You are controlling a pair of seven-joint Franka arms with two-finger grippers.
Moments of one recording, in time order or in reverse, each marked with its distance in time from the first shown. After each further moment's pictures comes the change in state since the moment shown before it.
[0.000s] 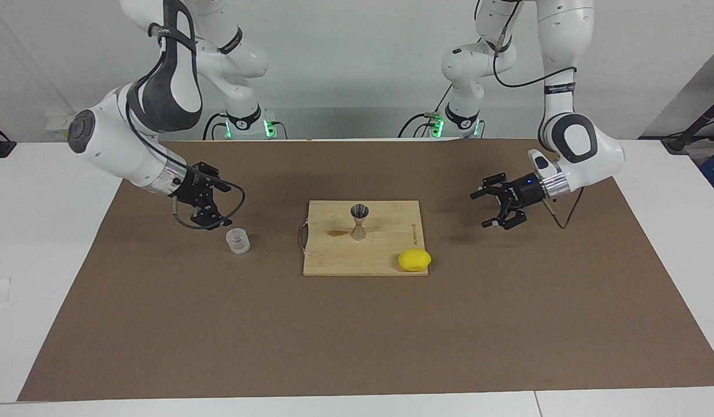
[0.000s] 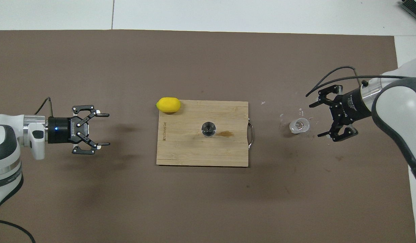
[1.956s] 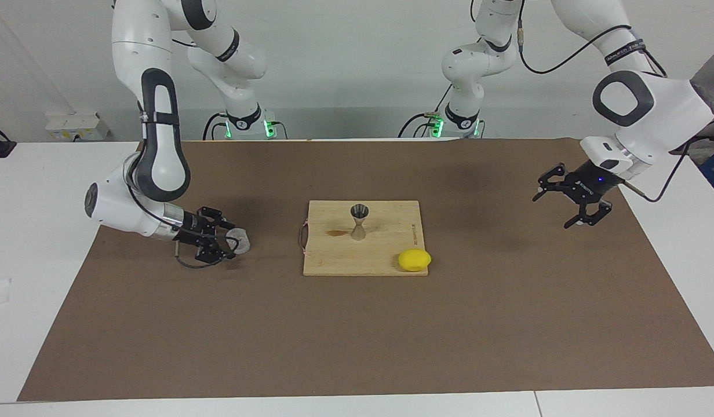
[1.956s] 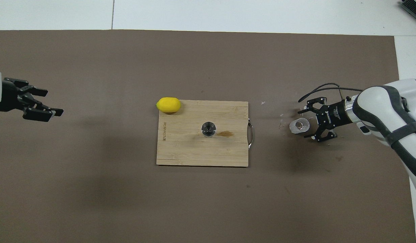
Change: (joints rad) left arm 0.008 -0.011 -0.005 0.351 0.588 0.035 -1.213; right arm -0.086 0.228 0.010 -0.113 0.213 0.209 -0.356
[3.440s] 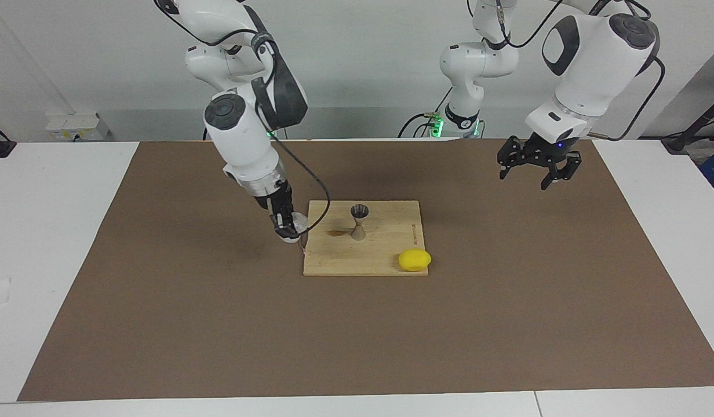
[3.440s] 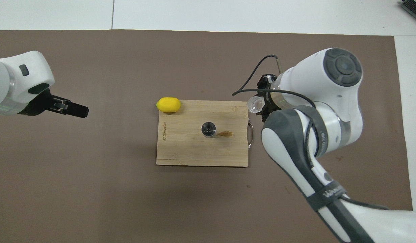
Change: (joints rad) left arm -0.318 -0.128 0.025 0.078 0.344 -0.161 -0.838; right arm 0.485 -0.140 0.001 0.220 -0.522 0.088 0.809
